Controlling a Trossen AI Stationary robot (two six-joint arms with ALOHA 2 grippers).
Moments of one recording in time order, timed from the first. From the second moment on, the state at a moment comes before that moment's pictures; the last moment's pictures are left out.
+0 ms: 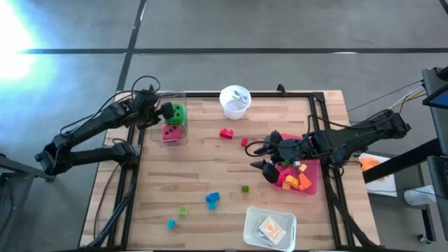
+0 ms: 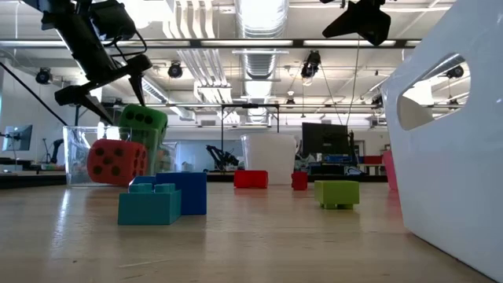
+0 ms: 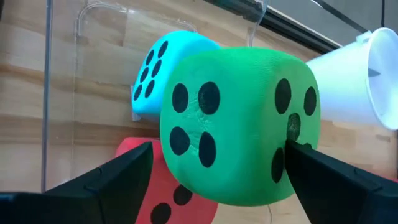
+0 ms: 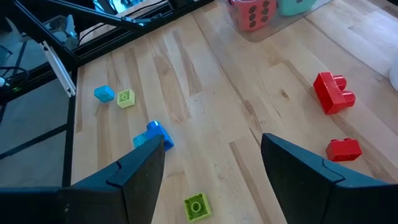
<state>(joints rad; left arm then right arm) 0.70 0.90 0.73 -0.79 -0.07 -1.05 0.26 1.23 1.02 -0.43 0.25 0.62</state>
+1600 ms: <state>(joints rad) 0.65 0.81 0.90 -0.80 -0.11 -0.84 0.26 1.23 1.02 -0.43 0.25 0.60</state>
